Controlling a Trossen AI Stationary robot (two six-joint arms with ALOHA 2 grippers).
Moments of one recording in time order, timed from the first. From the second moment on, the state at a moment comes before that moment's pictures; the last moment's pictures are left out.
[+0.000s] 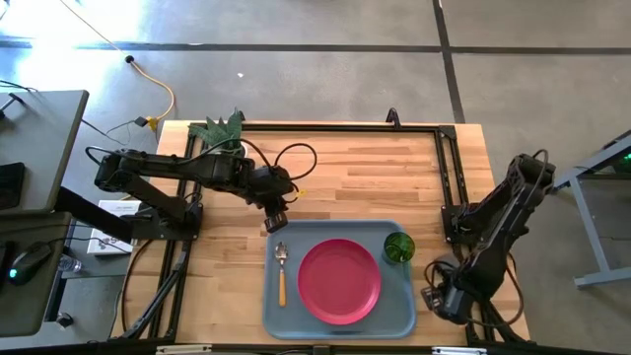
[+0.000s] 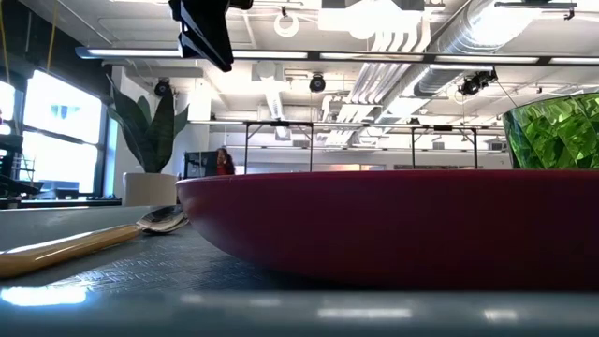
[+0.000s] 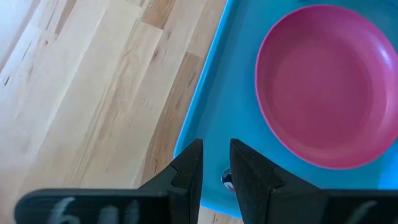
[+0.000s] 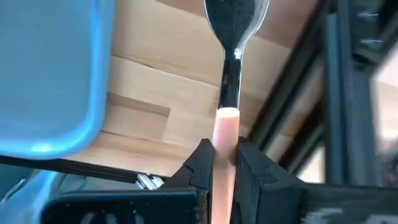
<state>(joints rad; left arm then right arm) -0.04 1.44 1.32 -0.93 -0.07 -0.39 1.03 1.41 1.00 -1.05 -0.20 2.29</state>
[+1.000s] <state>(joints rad) -0.01 1.44 1.32 -0.93 -0.08 -0.18 0.74 1.34 1.36 -1.57 0.23 2.19</state>
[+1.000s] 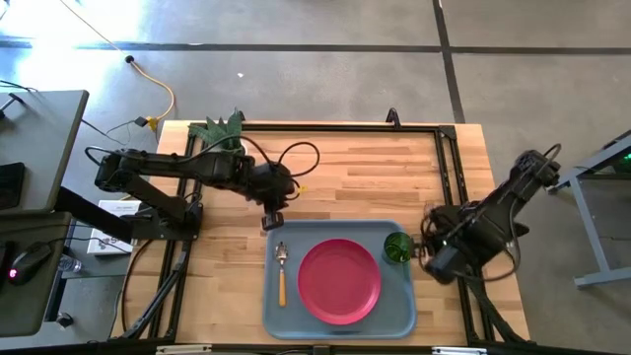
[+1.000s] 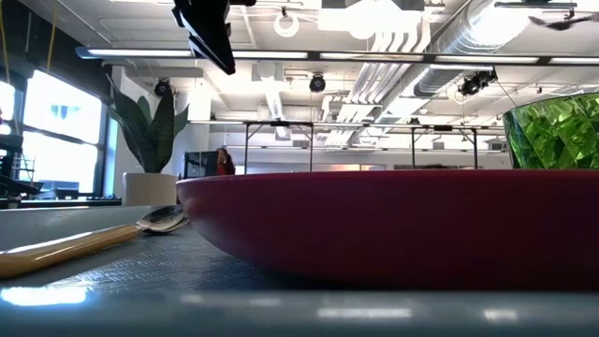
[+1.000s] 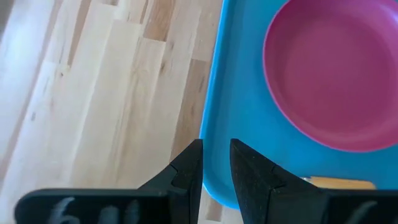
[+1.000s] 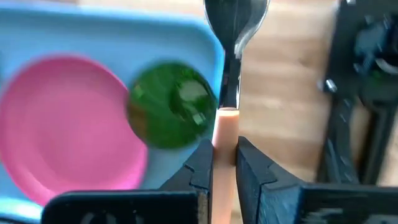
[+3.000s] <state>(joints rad) 0.33 1.44 1.32 -0.92 -0.10 -0.23 -0.53 1.32 1.39 -0.51 0.20 0.63</state>
